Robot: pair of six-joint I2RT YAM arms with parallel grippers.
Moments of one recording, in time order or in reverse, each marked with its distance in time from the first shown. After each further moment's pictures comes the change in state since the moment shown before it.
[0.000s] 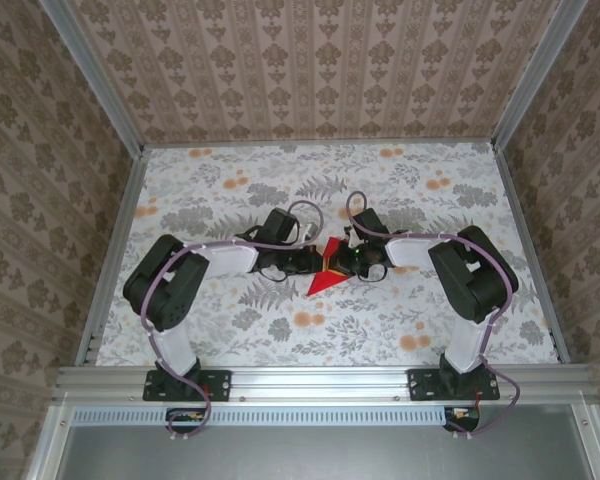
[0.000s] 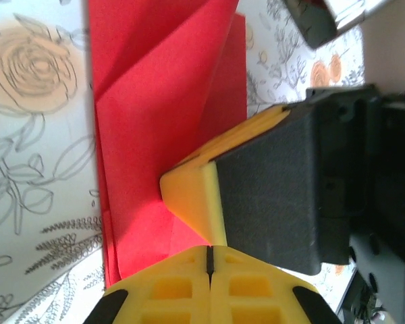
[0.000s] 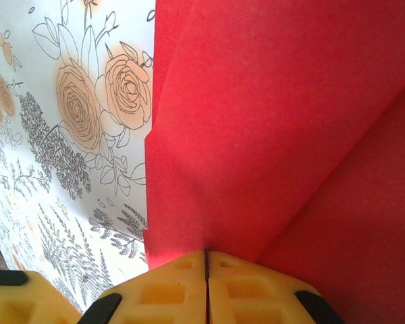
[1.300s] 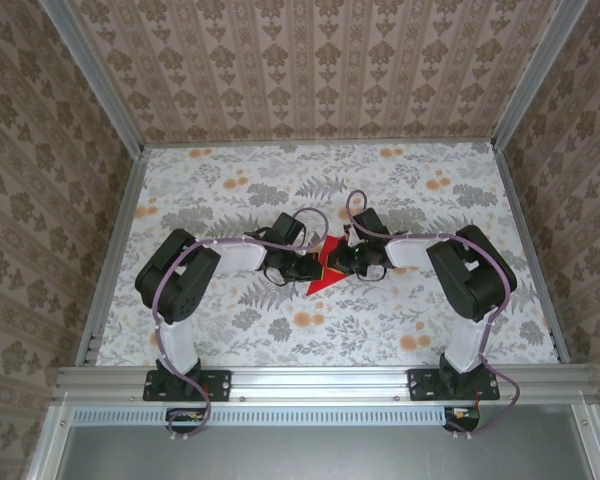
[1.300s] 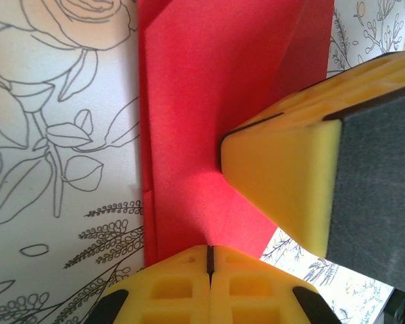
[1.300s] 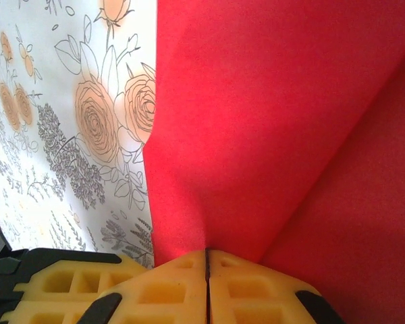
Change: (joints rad) left arm -0.018 0.079 0.058 -0.141 -0.067 0.032; right arm -0.002 0.013 -0.008 0.074 -0.017 0.008
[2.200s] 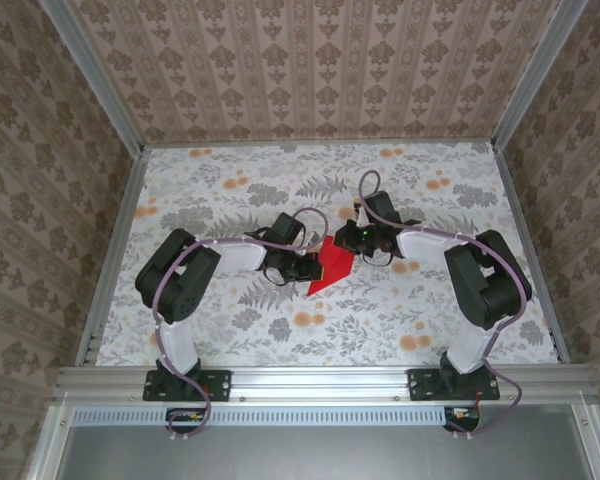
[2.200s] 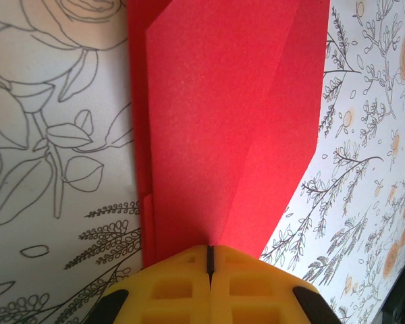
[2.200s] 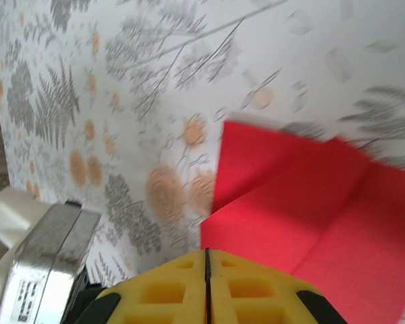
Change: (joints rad) left arm 0.000 0.002 -0.001 0.004 0.008 0.000; right arm -0.048 -0.086 0.056 -0.022 0.059 -0.038
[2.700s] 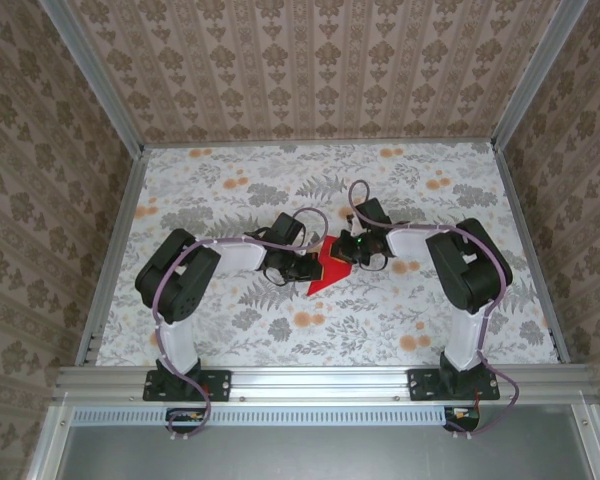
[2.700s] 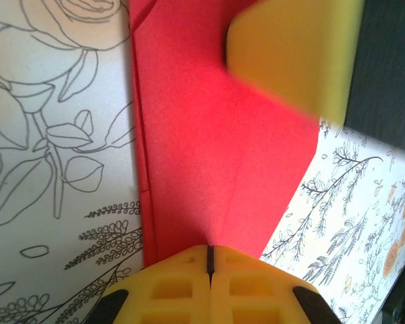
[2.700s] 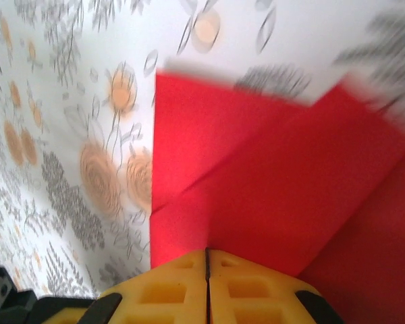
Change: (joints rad) left arm 0.000 0.000 -0.004 0.005 0.003 0.000; right arm -0.022 0.142 0.042 -0.033 -0.049 -0.044
